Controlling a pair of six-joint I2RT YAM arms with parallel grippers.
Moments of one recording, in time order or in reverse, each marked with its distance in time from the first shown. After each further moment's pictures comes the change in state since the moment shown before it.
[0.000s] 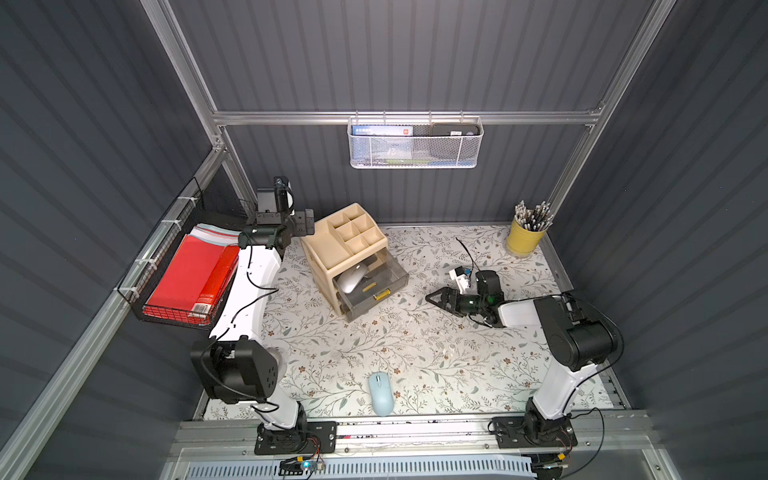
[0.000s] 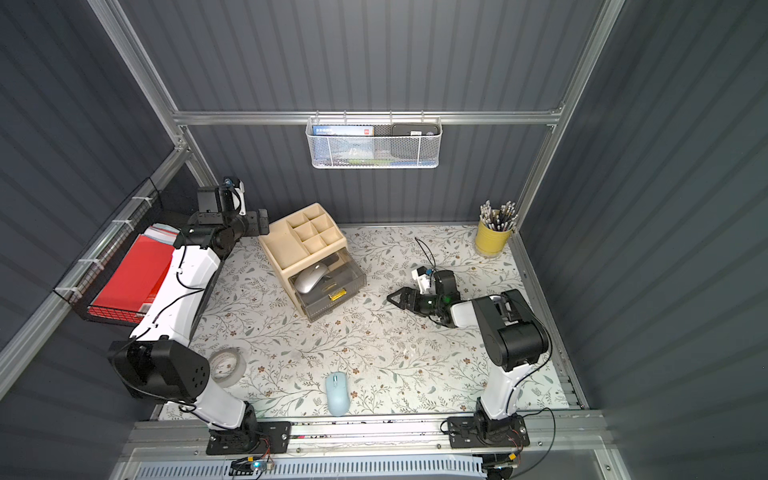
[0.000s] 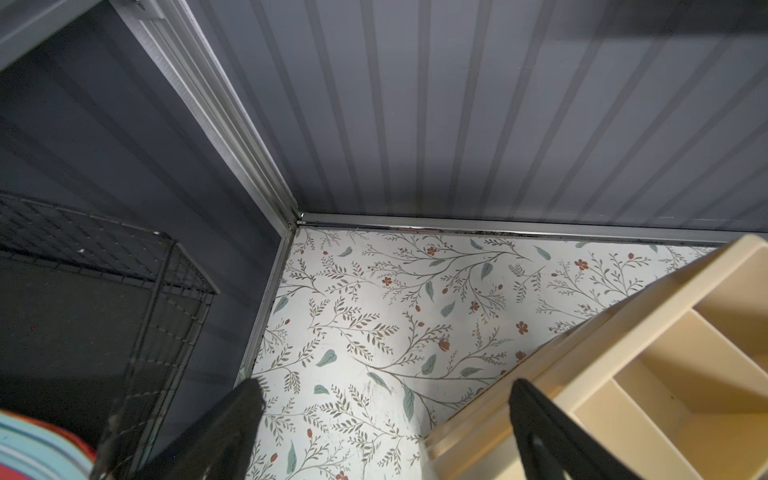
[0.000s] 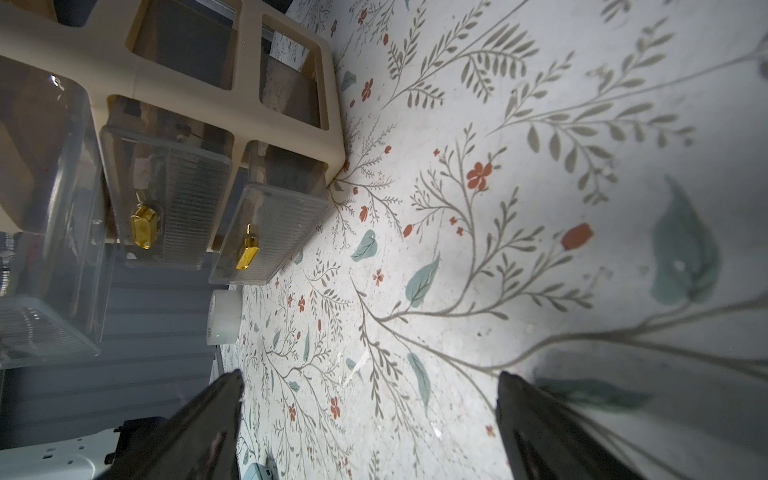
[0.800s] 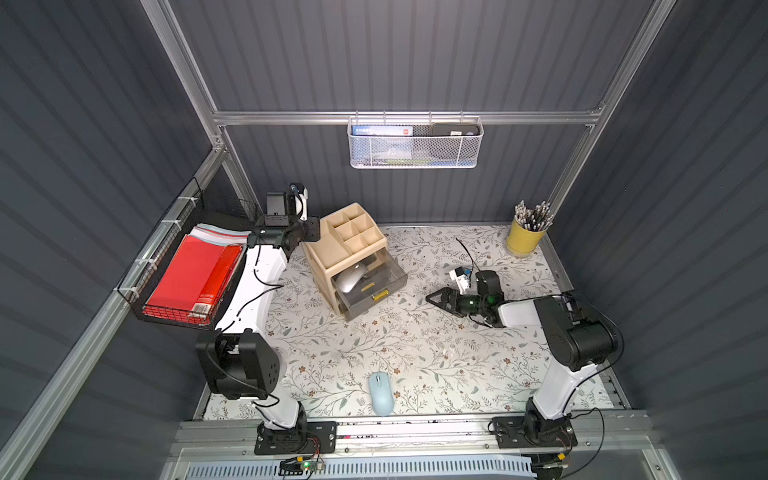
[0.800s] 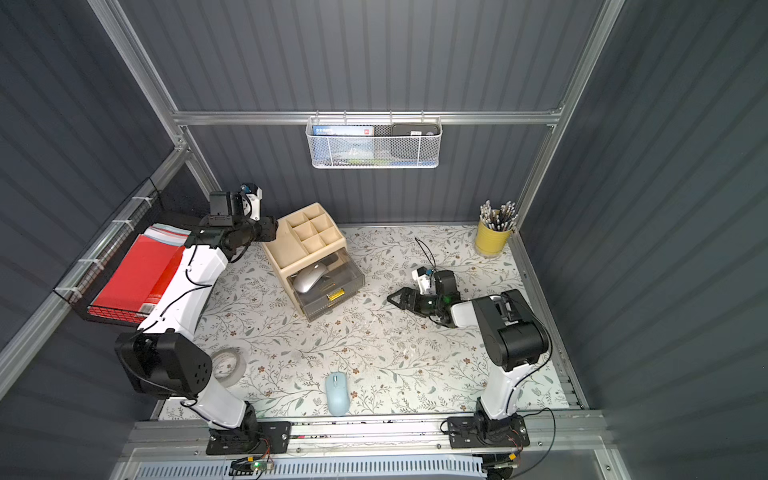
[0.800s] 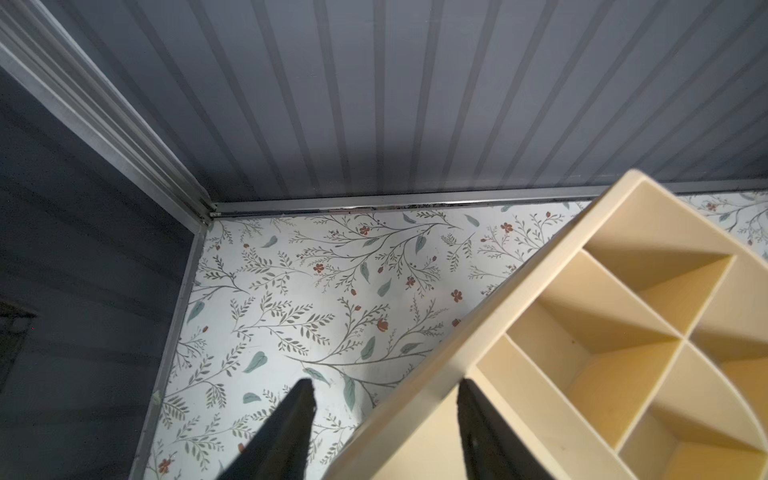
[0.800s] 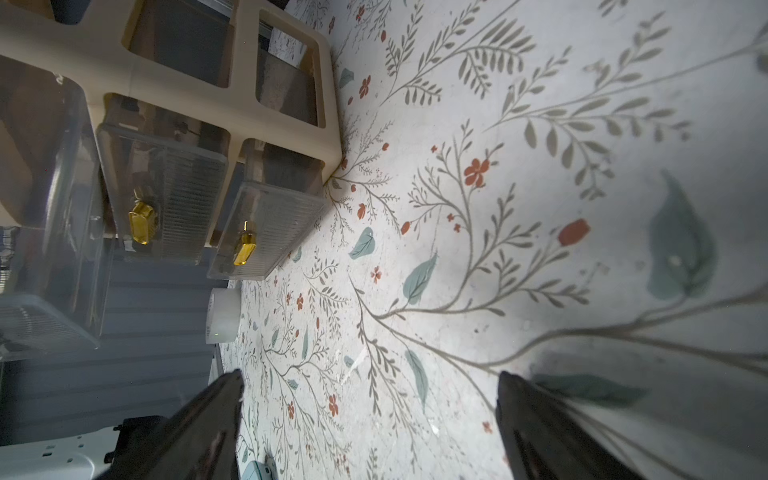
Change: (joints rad) left arm -0.018 0.029 -0.037 0.000 0.182 0.011; right arm 0.000 0.000 0.000 -0.015 0.000 -0.008
